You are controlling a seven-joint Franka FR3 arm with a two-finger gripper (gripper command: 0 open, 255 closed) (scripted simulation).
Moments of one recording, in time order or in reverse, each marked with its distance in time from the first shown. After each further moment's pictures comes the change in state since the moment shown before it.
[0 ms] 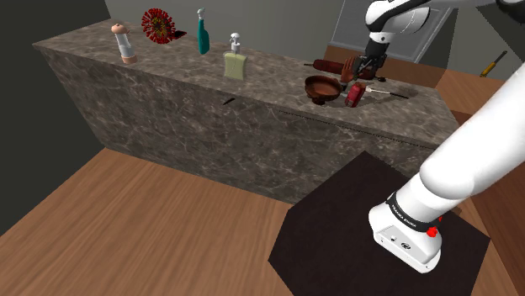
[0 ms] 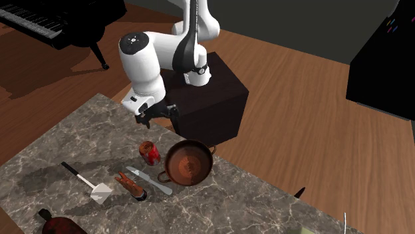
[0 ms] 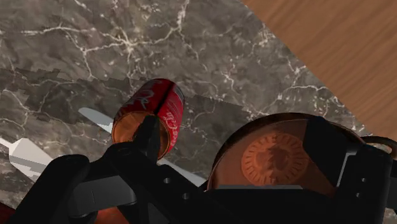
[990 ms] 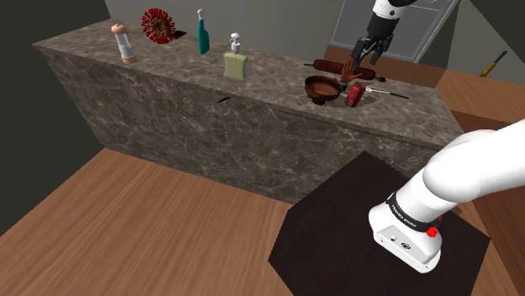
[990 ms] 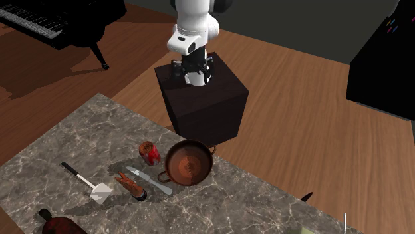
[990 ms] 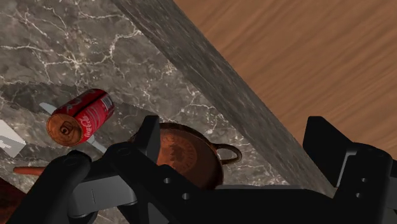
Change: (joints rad) arm 0.082 -0.499 0.217 -0.222 -0.172 -0.238 0.272
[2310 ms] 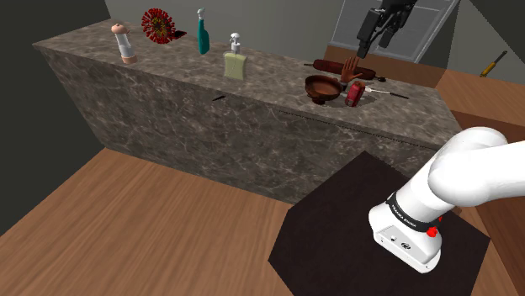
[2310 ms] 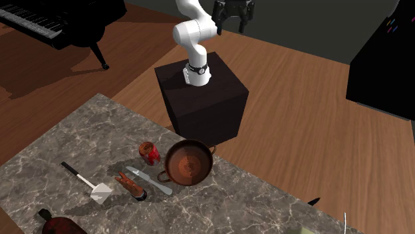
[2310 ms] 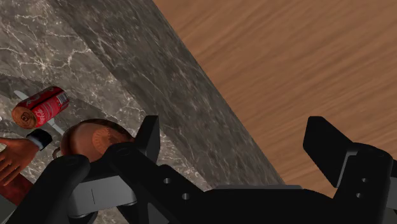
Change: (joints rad) arm 0.130 -0.329 0.316 0.044 0.104 -0.375 0.223
